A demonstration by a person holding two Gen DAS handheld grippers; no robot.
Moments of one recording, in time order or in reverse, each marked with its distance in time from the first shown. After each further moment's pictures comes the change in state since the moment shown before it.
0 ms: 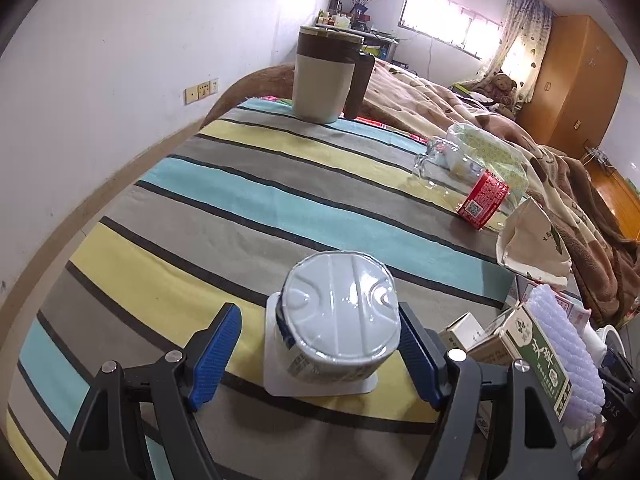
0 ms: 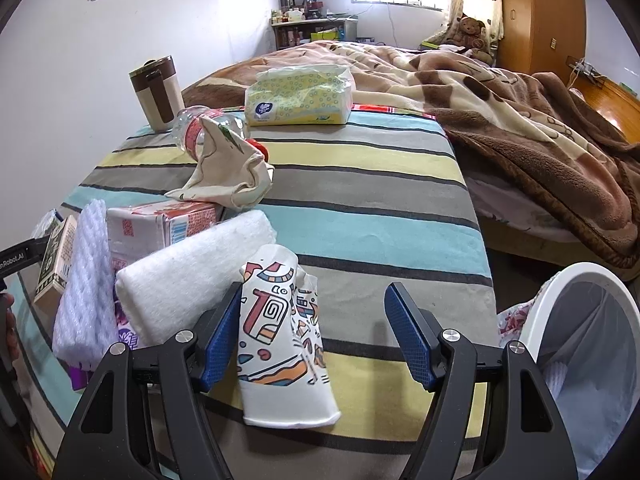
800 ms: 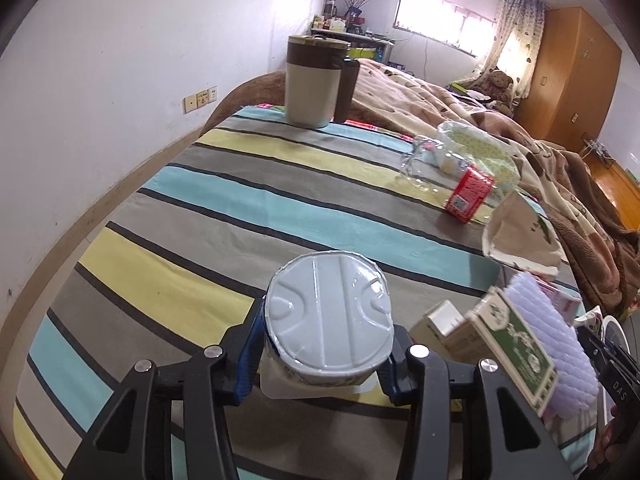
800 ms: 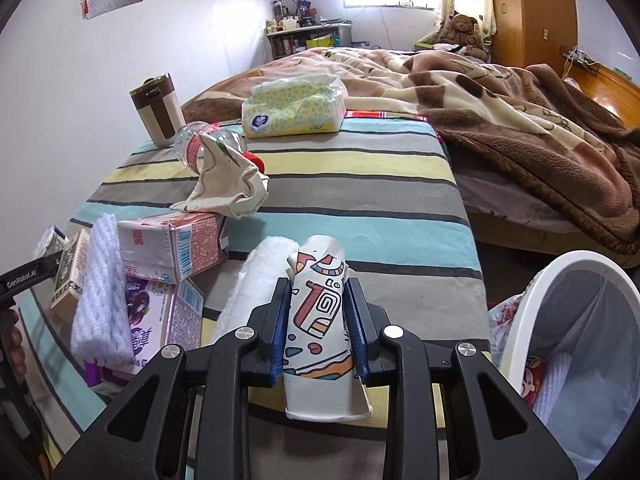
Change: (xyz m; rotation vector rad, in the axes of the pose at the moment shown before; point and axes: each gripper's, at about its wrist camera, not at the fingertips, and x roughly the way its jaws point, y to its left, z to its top) left arm -0.015 -0.013 -0.008 0.032 -0.019 0.013; right arm -0.014 -0.008 -0.003 0.044 -0.037 0.034
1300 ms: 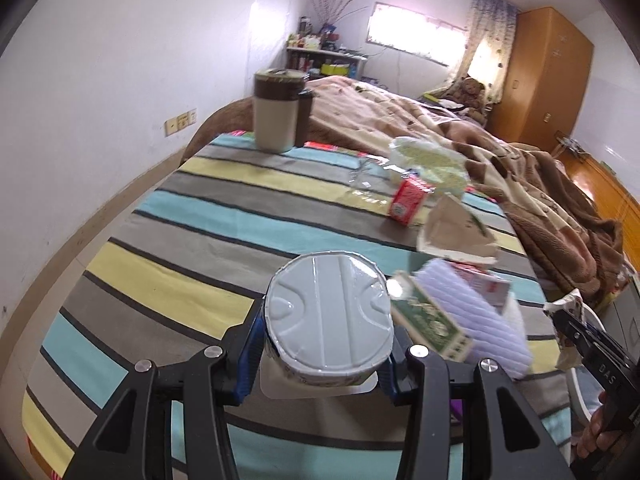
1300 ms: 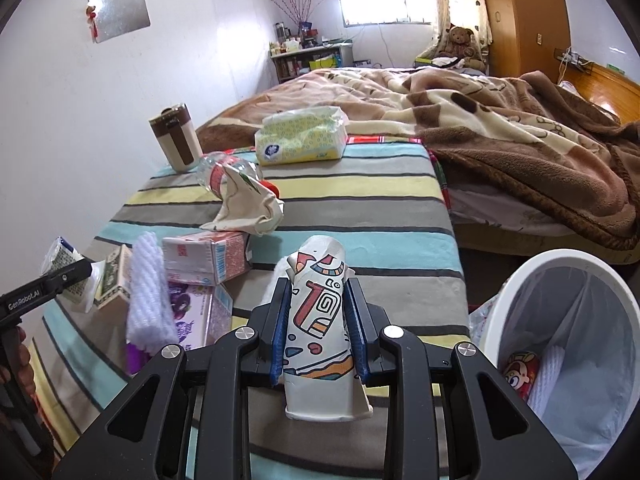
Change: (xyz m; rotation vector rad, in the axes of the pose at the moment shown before) left arm -0.060 -0.029 -0.013 0.061 -0.069 -0.071; right arm -0.036 -0.005 -0.003 0.028 -0.077 0.041
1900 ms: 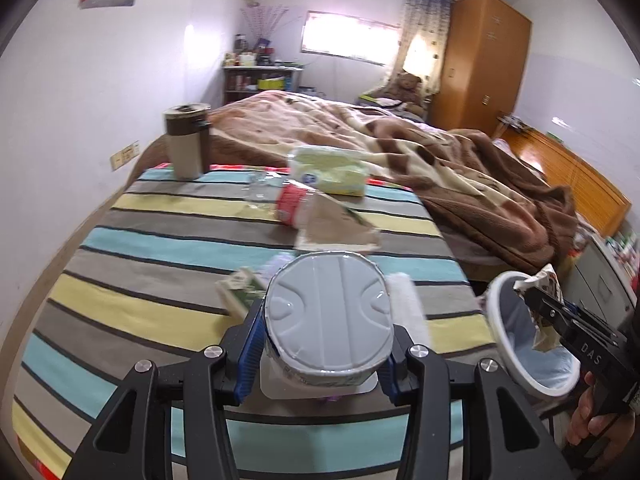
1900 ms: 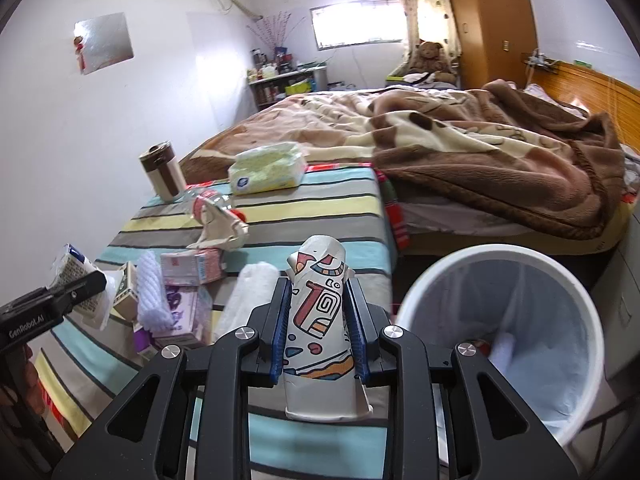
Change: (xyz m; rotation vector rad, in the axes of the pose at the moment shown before) left arm -0.042 -0.091 -0.014 0.148 -0.035 -0.154; right arm -0.056 -0.039 -0.007 0.068 -0.081 -0.067
